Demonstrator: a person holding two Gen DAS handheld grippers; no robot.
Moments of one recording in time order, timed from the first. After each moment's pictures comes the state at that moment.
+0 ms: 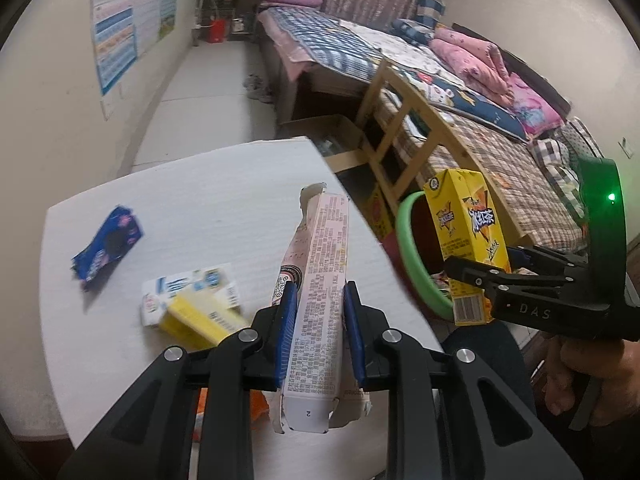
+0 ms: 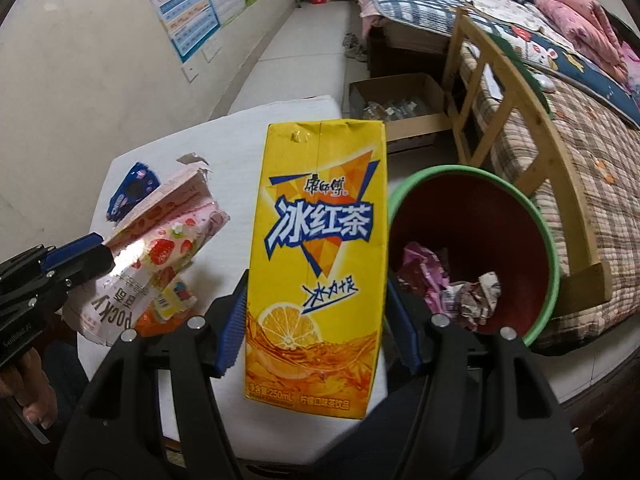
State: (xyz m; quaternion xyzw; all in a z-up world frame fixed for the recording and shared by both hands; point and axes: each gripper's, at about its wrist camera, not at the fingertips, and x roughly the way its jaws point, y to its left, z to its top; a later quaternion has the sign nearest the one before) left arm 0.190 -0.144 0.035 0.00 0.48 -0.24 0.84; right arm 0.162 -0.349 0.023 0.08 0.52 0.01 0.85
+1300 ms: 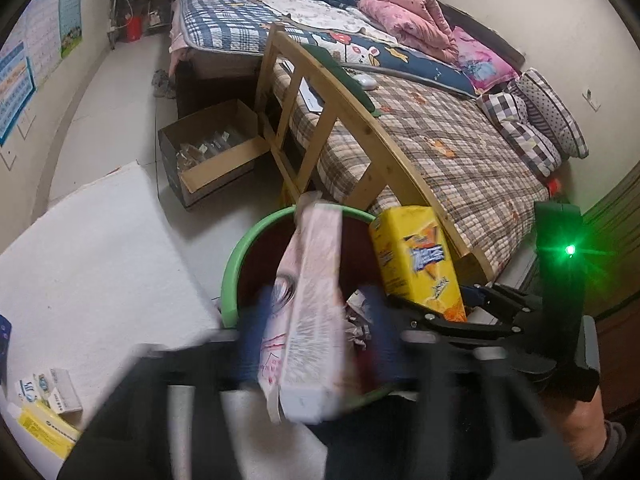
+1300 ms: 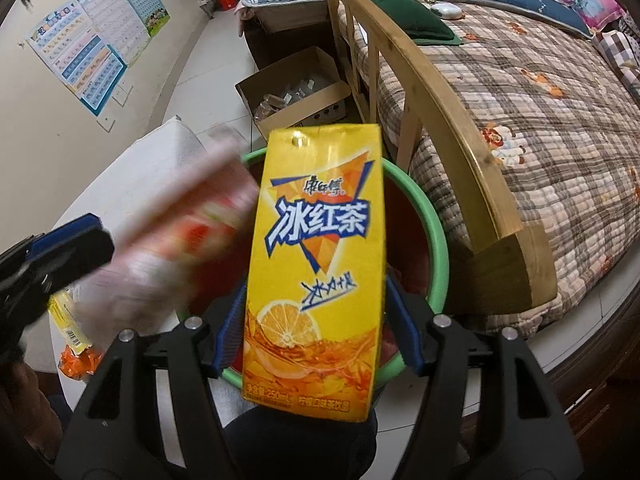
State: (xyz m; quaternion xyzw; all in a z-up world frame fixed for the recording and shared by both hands) left arm 0.223 -0.366 0.018 0.03 0.50 -0.34 0.80; right arm 0.152 -0.530 -0.031 0.18 0.53 -0.09 0.83
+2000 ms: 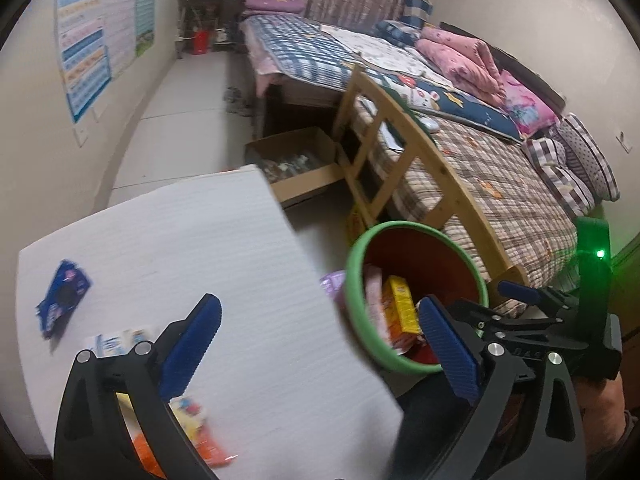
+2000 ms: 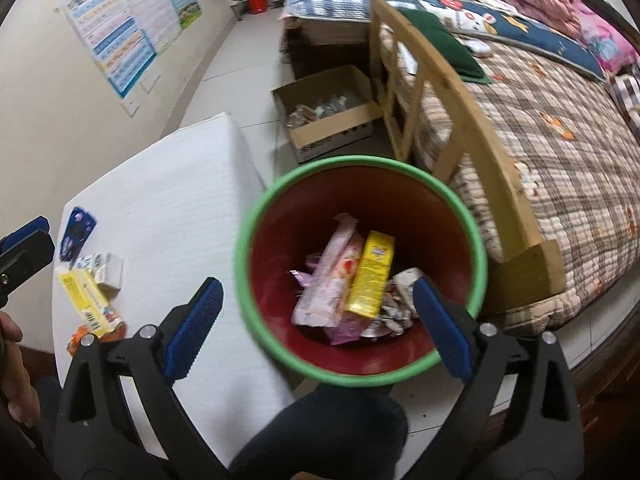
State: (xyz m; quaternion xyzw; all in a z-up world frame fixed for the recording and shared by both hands) left arm 0.213 -0.227 0.052 0.01 0.47 -0.24 0.85; right arm 0.151 -0.455 0.006 0.12 0.51 -0.06 0.85
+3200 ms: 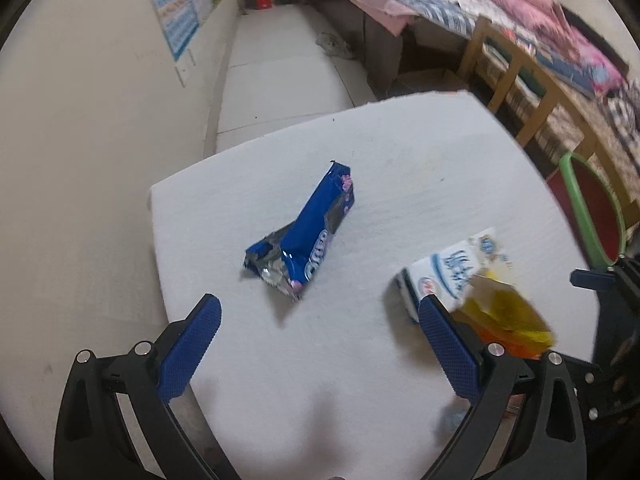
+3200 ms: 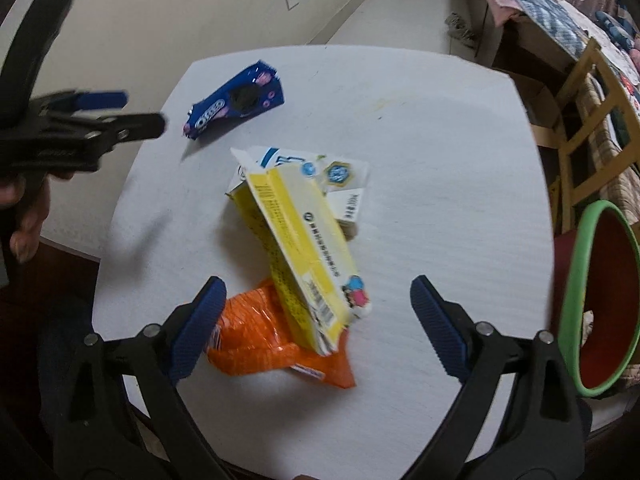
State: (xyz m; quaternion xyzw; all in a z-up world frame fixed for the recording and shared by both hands) left arm 0.301 0.050 -0.032 0.12 0.54 -0.14 0.82; right arm 0.198 -0.155 -0.040 0.00 0.57 0.14 0.81
